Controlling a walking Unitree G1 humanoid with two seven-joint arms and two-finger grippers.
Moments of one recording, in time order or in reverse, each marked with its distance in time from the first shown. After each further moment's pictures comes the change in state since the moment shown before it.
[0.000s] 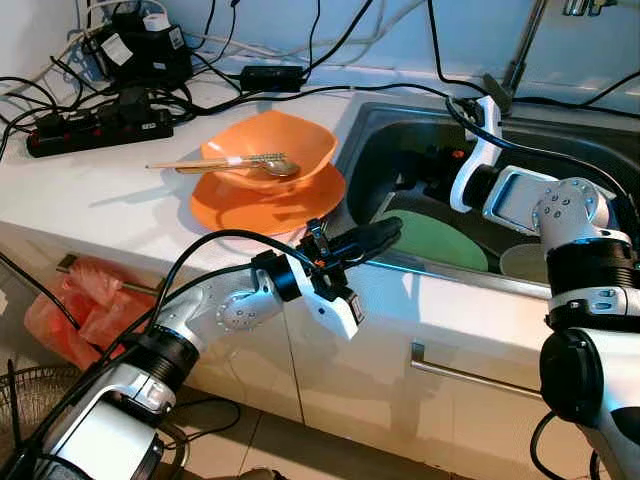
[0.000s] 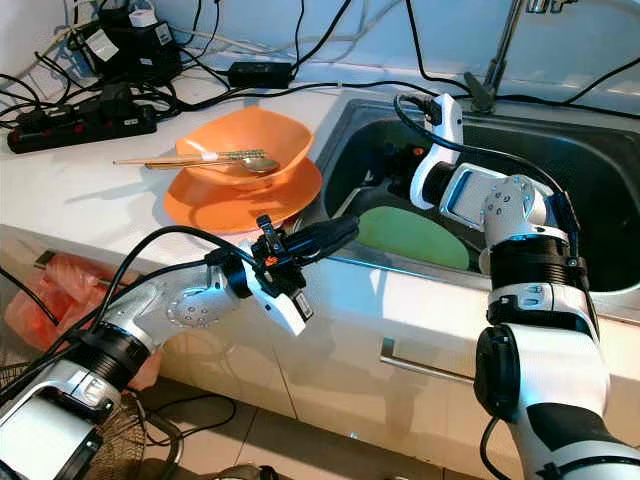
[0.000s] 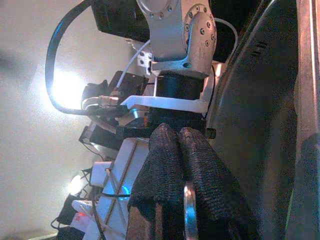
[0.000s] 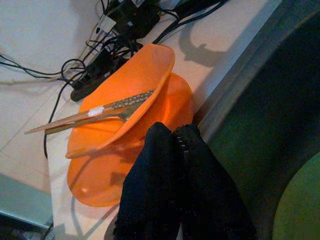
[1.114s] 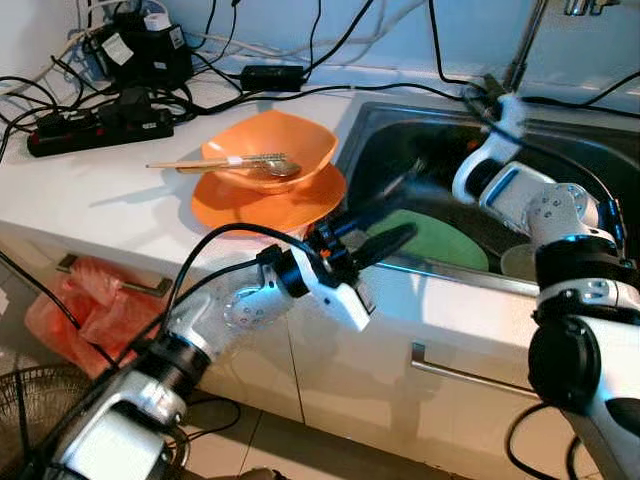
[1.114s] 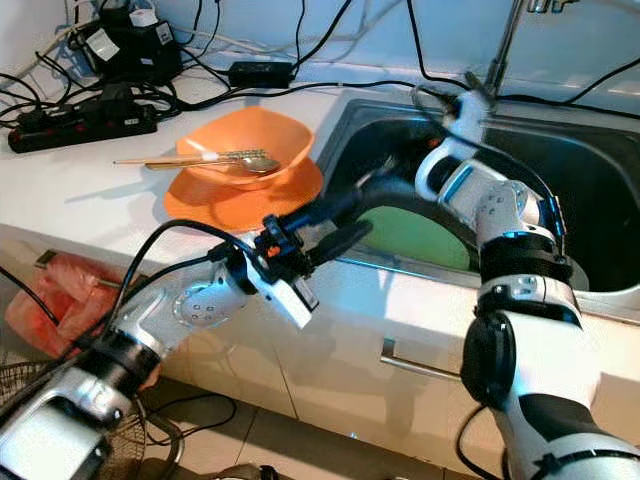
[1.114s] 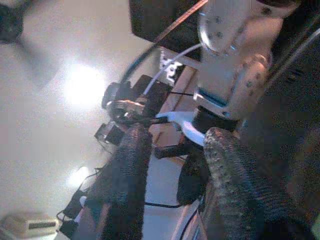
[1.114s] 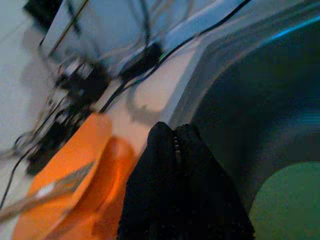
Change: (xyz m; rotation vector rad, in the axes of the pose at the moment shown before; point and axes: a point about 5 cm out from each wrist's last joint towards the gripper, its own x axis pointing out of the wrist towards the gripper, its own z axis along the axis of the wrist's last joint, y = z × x) left arm 0.014 0.013 0.014 -0.113 -0.022 0.142; right arm 0.003 -0.024 0.014 0.106 -0.276 -0.238
